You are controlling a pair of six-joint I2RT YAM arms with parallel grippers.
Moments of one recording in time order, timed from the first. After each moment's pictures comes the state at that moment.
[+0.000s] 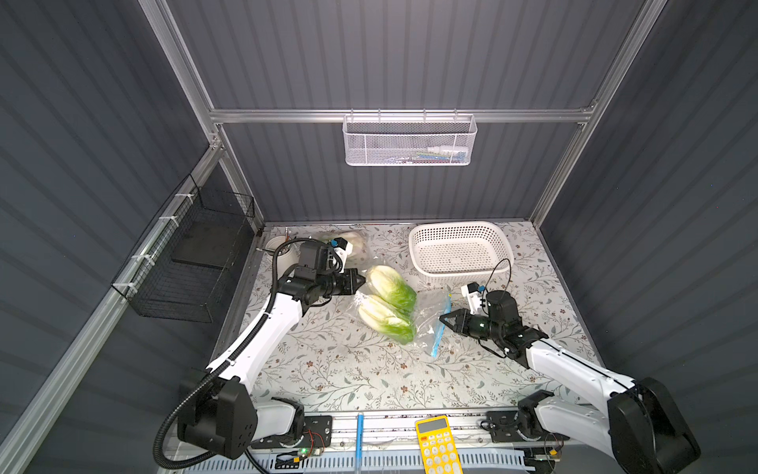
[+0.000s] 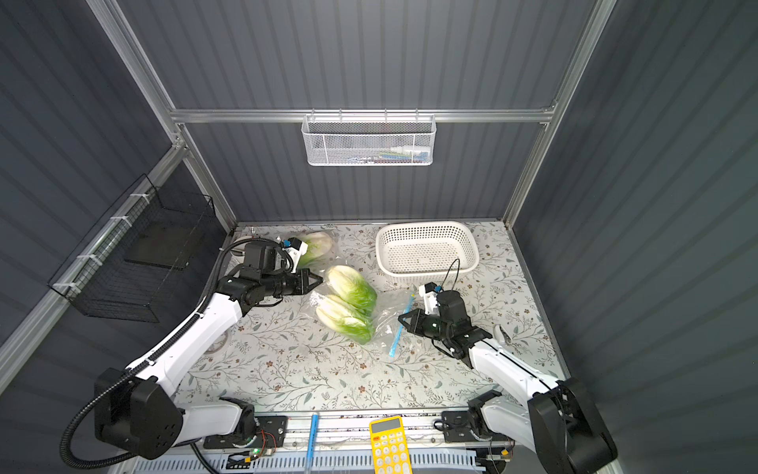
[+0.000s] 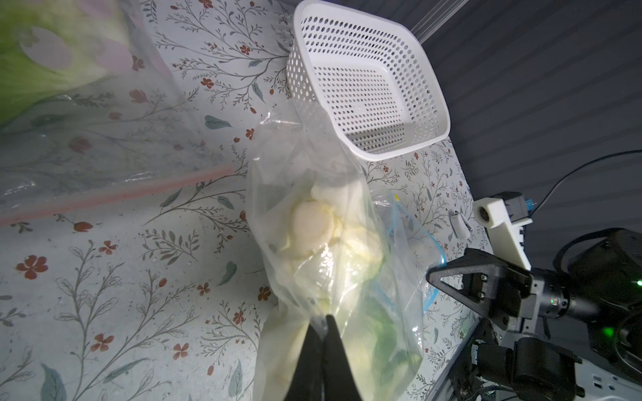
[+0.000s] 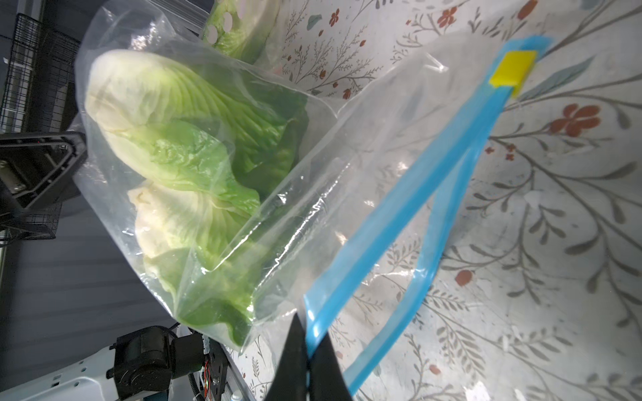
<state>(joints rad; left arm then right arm) -0.33 1.30 1.08 -0.50 0.51 -0.32 0.39 1.14 0.44 0.08 -0.52 0.73</state>
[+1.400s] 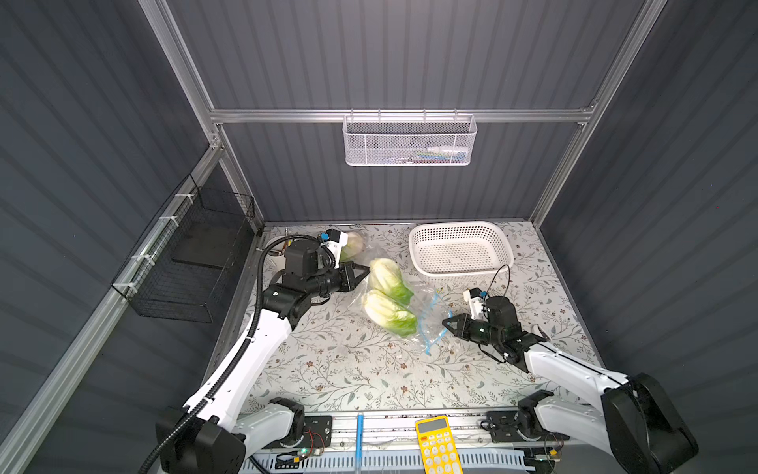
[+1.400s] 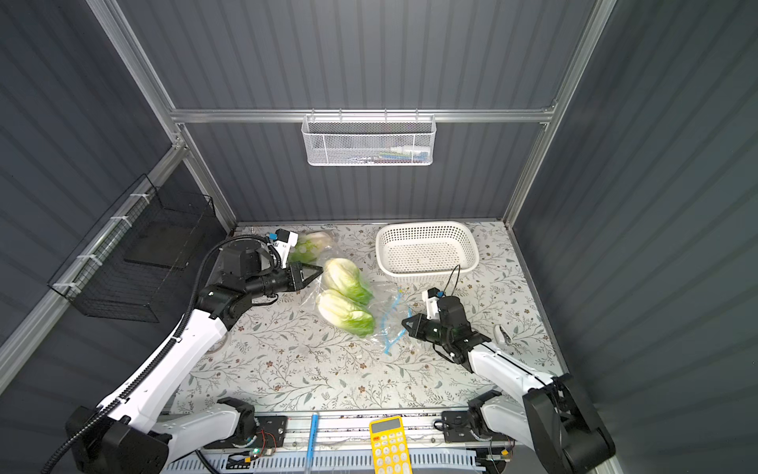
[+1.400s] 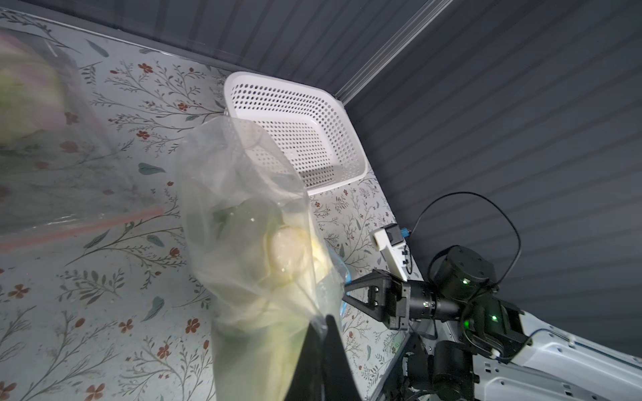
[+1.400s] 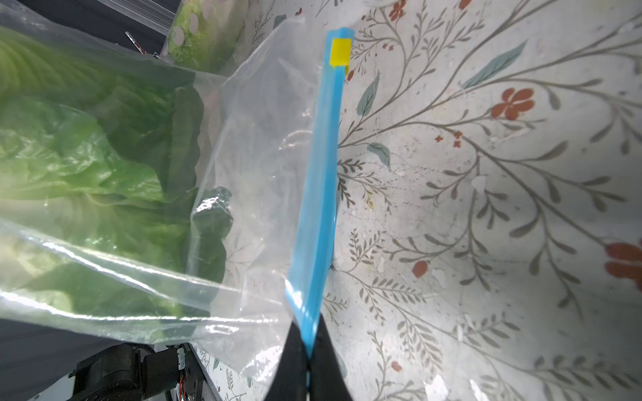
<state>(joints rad) -0.35 1.15 1.05 -0.36 0.62 -0.51 0.39 1.17 0.38 0.15 -0.46 0.73</state>
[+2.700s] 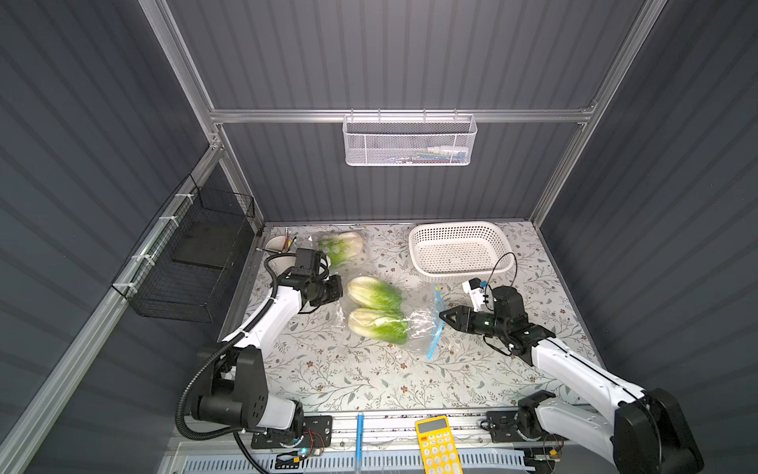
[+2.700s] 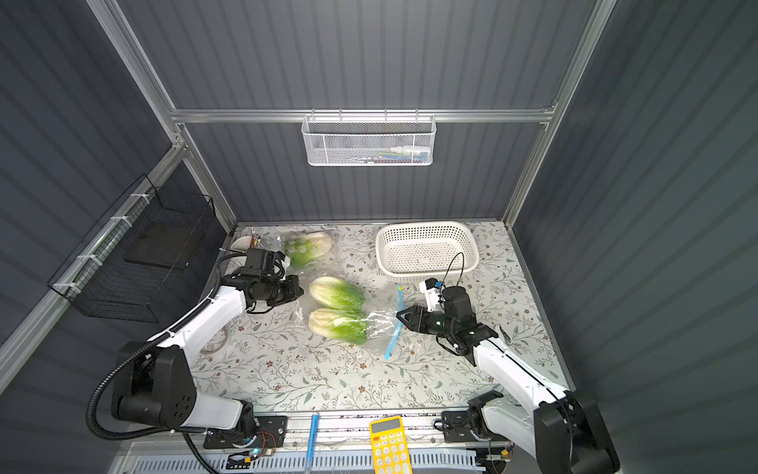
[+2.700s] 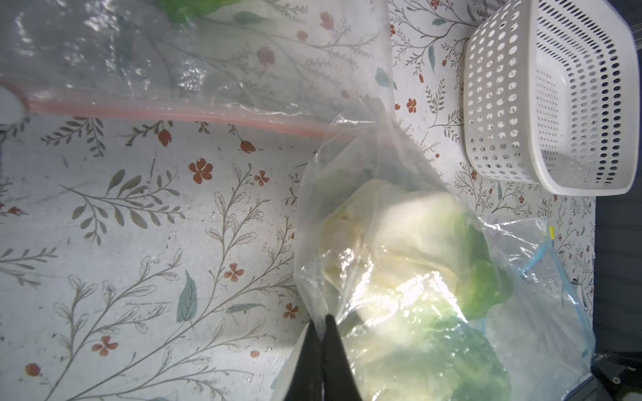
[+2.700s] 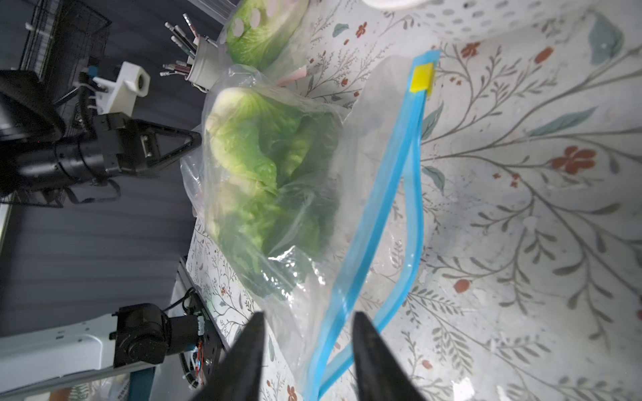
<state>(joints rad) -0.20 1.45 1.02 -0.56 0.31 -0.38 0.33 1.04 0.48 -0.03 -0.60 0.60</state>
